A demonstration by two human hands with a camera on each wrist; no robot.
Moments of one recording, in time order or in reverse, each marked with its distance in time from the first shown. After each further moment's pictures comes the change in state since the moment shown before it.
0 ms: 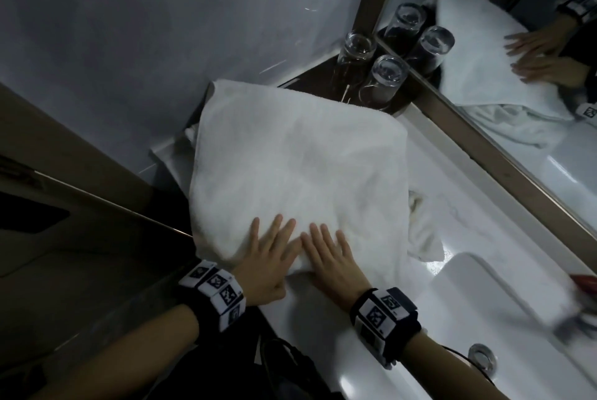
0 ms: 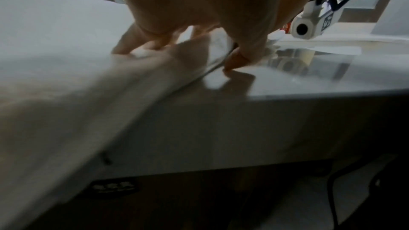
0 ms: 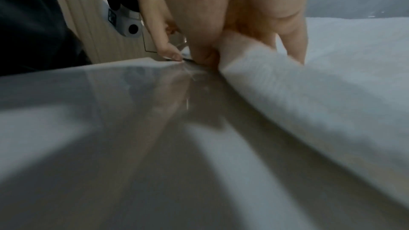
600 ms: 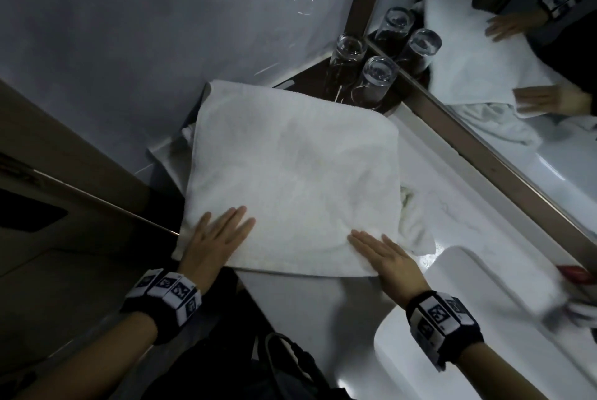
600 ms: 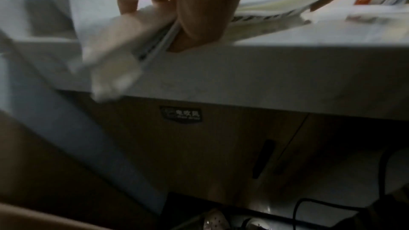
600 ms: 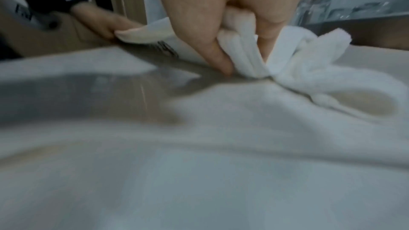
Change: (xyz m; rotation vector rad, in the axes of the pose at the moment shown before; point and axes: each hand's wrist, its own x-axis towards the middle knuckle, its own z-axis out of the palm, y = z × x) left_hand -0.034 -0.058 0.026 -0.065 0.344 -0.130; right_hand -0.067 0.077 0.000 0.392 -0.117 0.190
